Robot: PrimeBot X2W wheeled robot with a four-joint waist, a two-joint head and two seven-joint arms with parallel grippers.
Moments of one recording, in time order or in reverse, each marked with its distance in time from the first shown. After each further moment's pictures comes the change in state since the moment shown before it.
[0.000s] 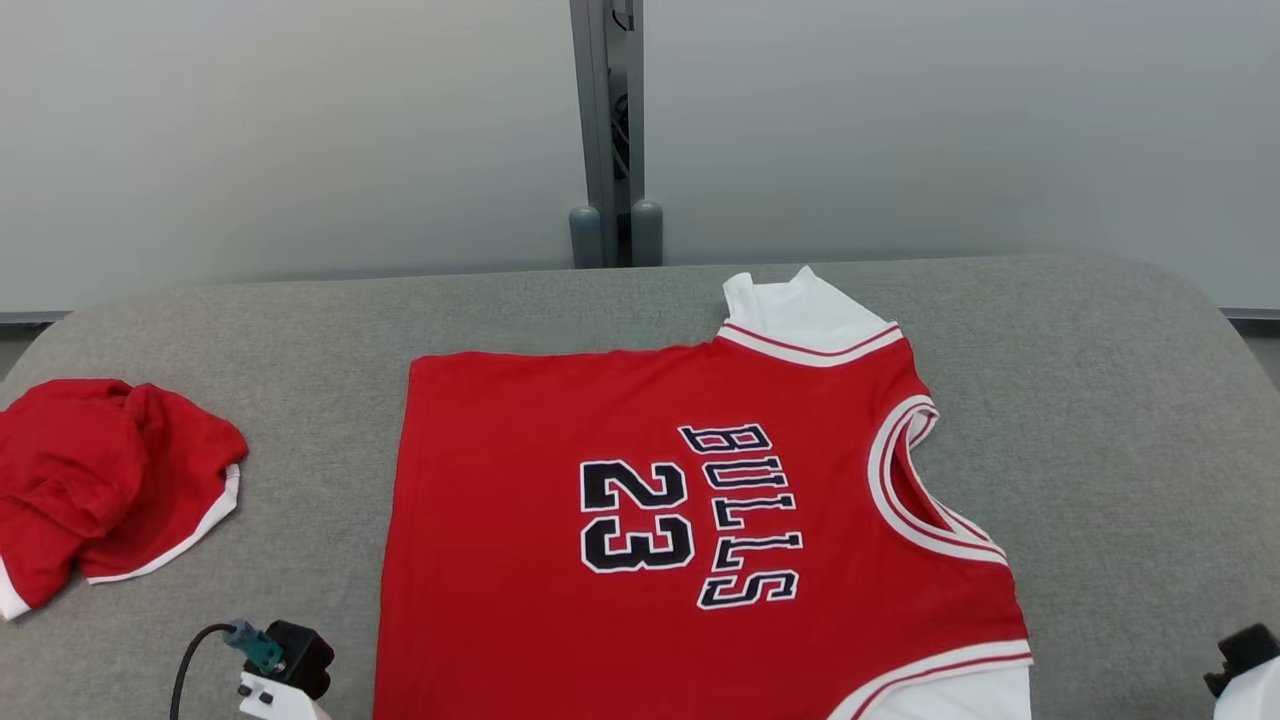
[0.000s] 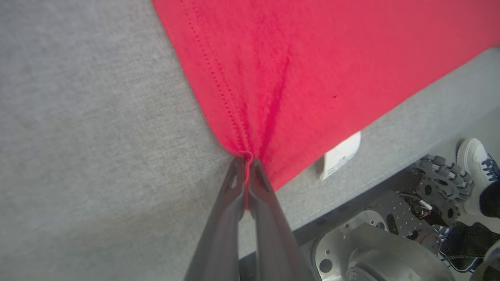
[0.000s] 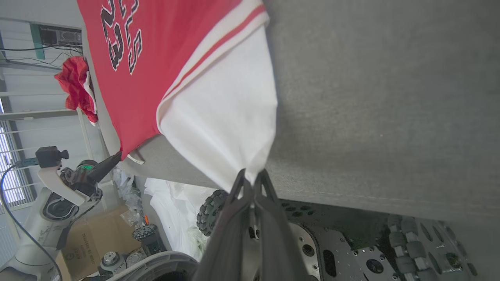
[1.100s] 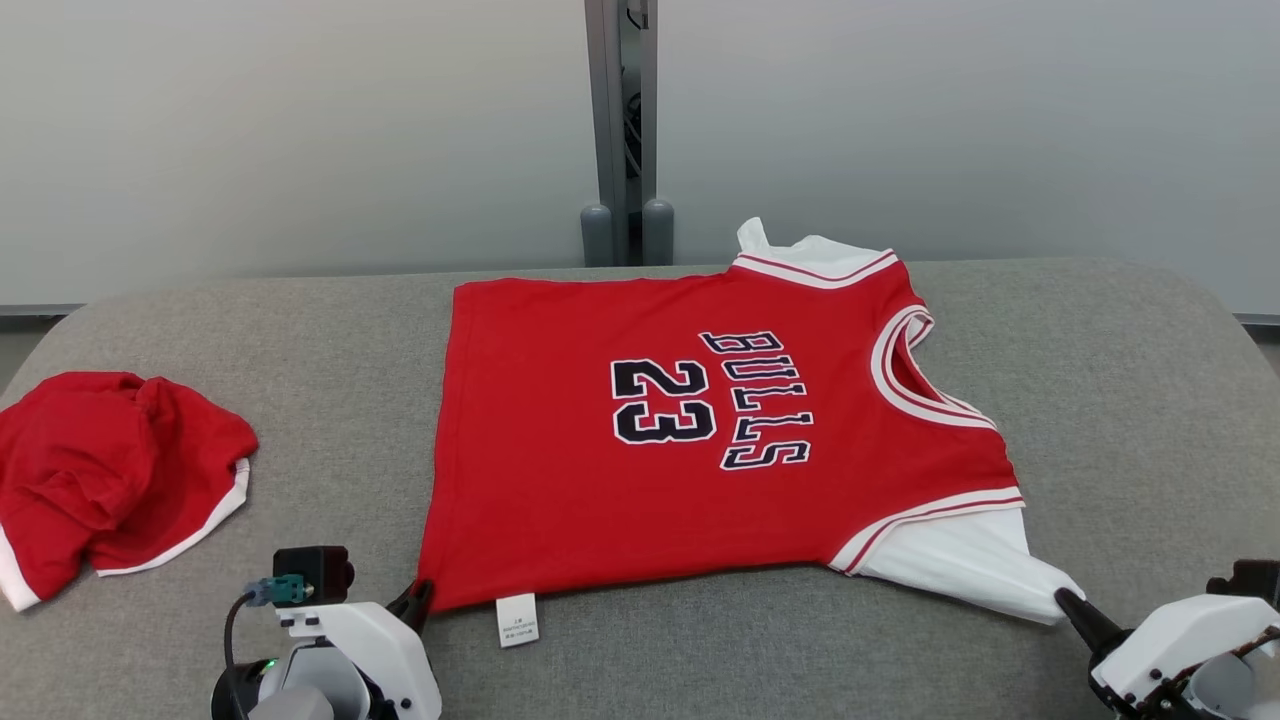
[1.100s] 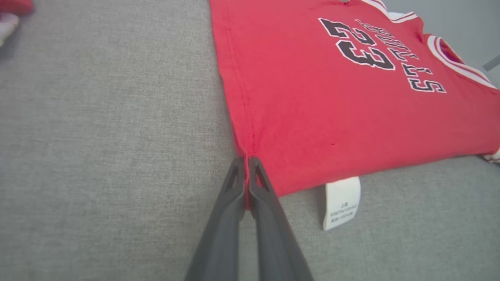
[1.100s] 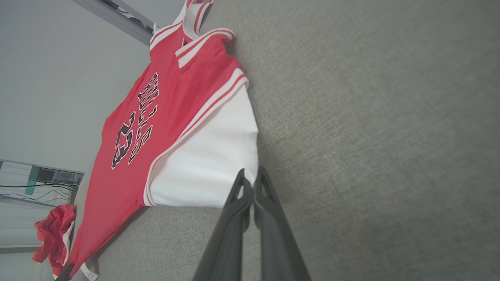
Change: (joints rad) left arm -0.198 -0.481 0.234 0.702 0.186 0.000 -0.577; right arm -0.248 0.287 -0.010 0.407 -0.279 0.000 -0.671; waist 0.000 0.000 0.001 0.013
